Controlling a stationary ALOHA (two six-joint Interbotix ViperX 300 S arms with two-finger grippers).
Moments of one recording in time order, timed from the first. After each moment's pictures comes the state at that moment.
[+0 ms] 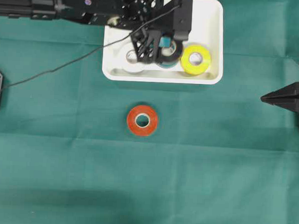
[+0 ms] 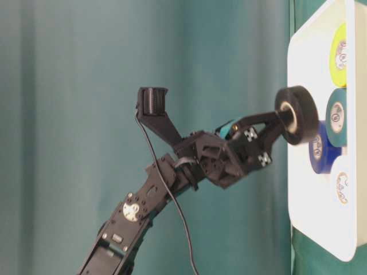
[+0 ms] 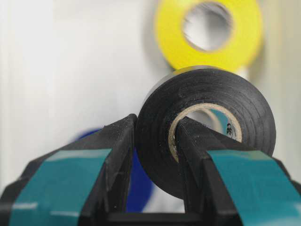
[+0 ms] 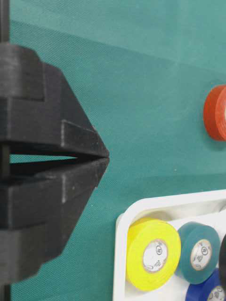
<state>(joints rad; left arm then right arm) 0.32 0.29 0.19 -0.02 0.38 0.36 -0.02 -1.15 1.50 -0.05 0.01 0.13</state>
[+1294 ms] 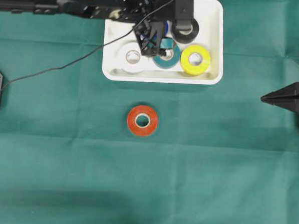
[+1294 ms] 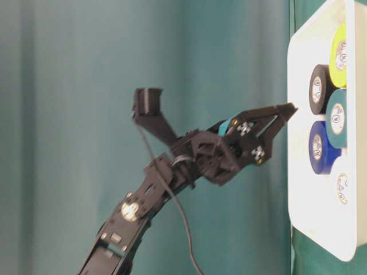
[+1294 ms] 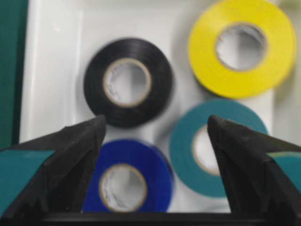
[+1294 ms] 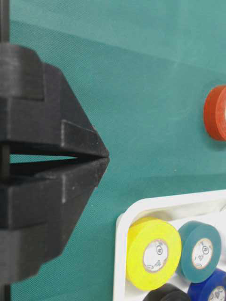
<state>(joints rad) 0.32 0.26 0.21 -0.02 0.37 0.35 -0.02 -1.15 1.50 -0.05 0.01 0.13</state>
